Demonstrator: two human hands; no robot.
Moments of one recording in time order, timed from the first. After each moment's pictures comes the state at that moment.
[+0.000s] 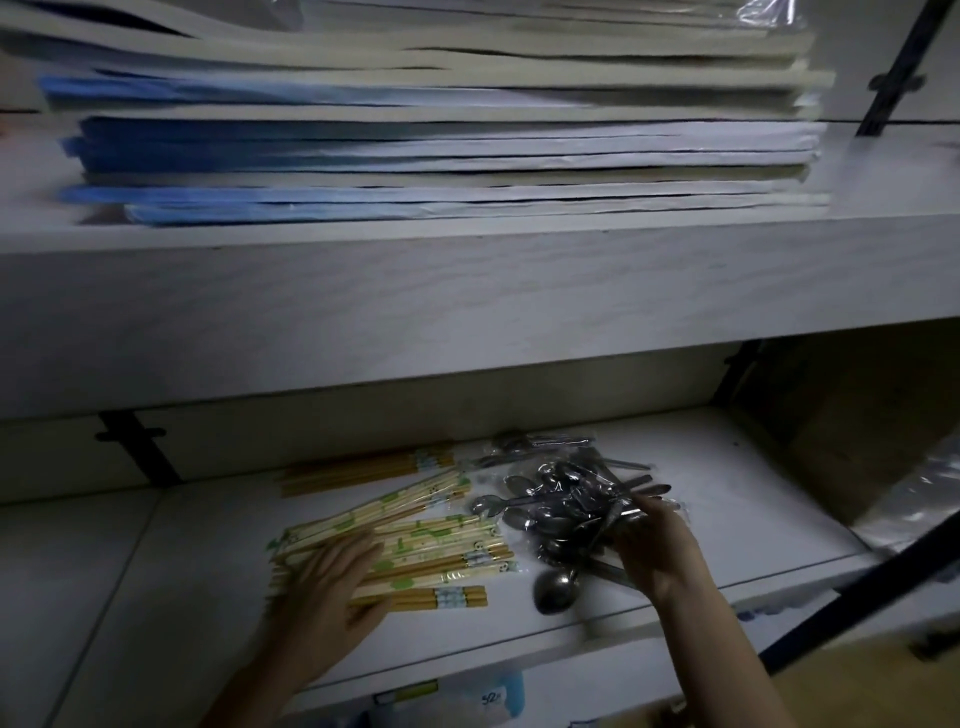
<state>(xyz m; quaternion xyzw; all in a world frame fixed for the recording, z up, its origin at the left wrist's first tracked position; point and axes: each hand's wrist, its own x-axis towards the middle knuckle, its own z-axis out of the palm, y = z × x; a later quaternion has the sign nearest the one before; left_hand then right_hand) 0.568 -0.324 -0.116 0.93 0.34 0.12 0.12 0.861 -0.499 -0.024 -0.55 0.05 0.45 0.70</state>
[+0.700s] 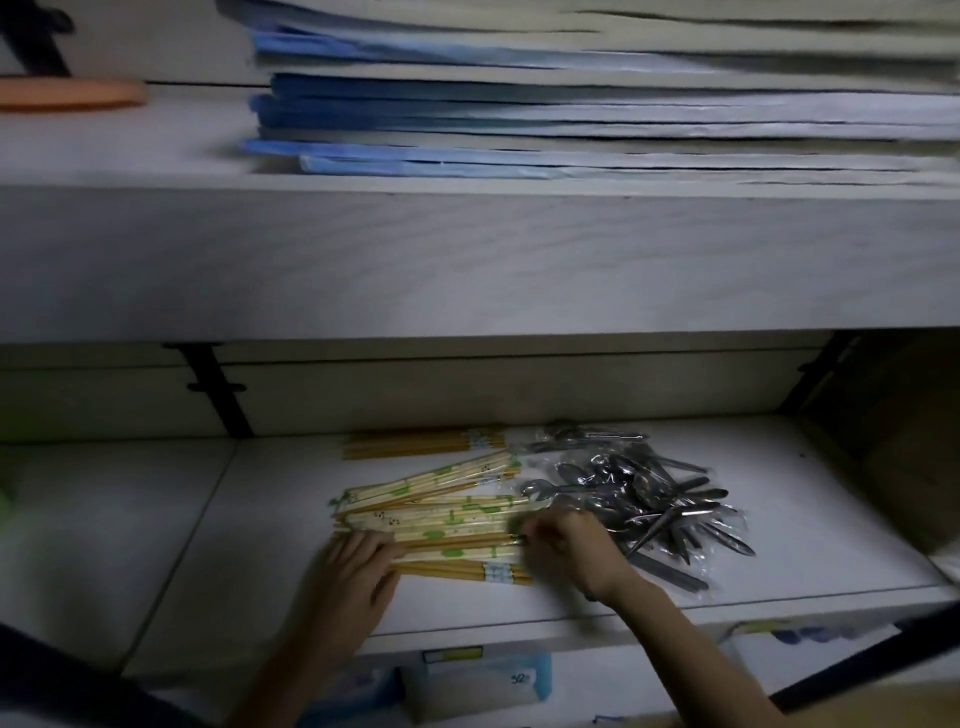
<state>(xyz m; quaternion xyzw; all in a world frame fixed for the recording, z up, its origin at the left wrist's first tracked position) 0.533 -0.337 -0.119 0.92 0.37 0.13 0.04 0.799 -0.448 -0.060 -0.73 -0.60 0.25 0.22</state>
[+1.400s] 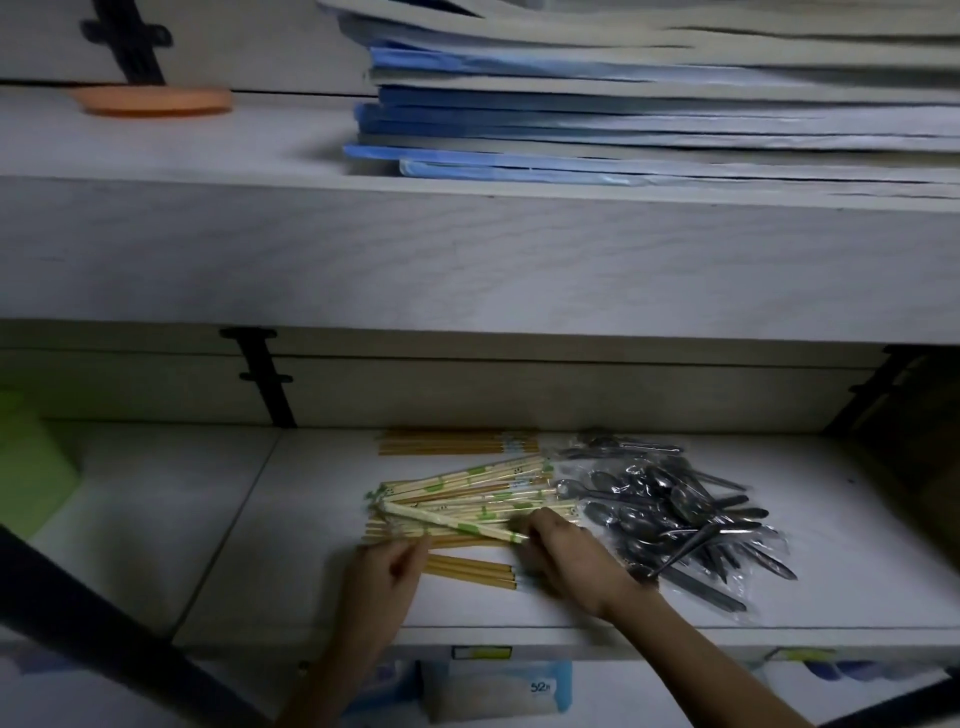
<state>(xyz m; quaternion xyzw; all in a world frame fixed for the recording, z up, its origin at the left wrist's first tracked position) 0.548 -0.367 -0.085 0.73 0.53 0.27 0.35 0.766 -0.431 -0.059 -0.69 -0.67 0.23 0.14</state>
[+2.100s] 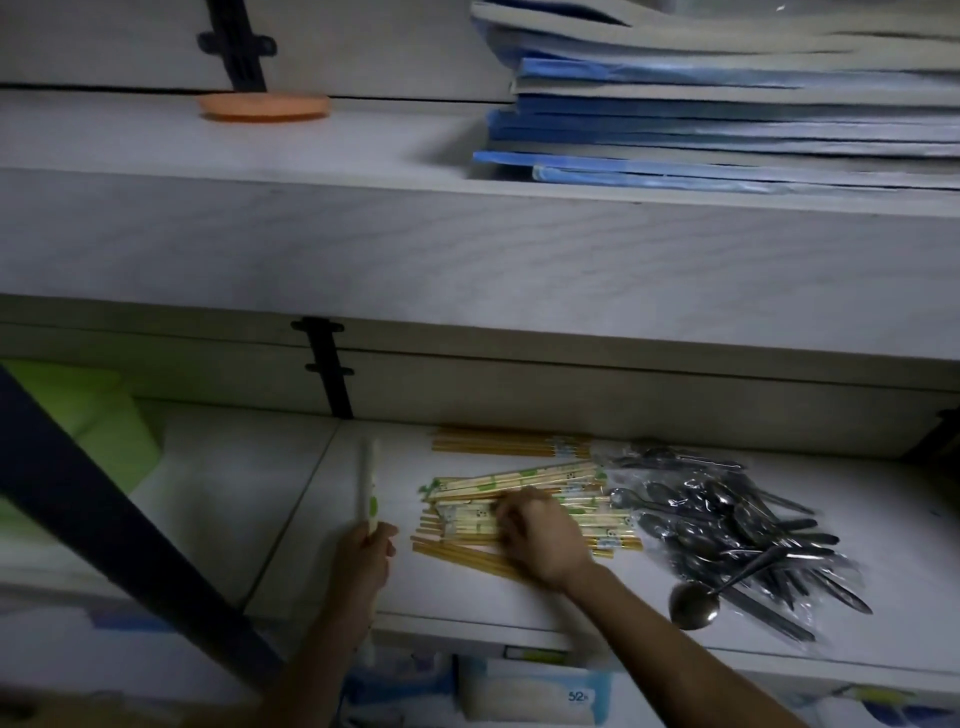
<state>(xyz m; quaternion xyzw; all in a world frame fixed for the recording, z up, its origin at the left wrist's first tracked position) 0.497 -0.323 -0.093 0.44 0.65 0.35 0.50 0.698 -0.368 -0.066 -0.70 -0.66 0.18 0.19</state>
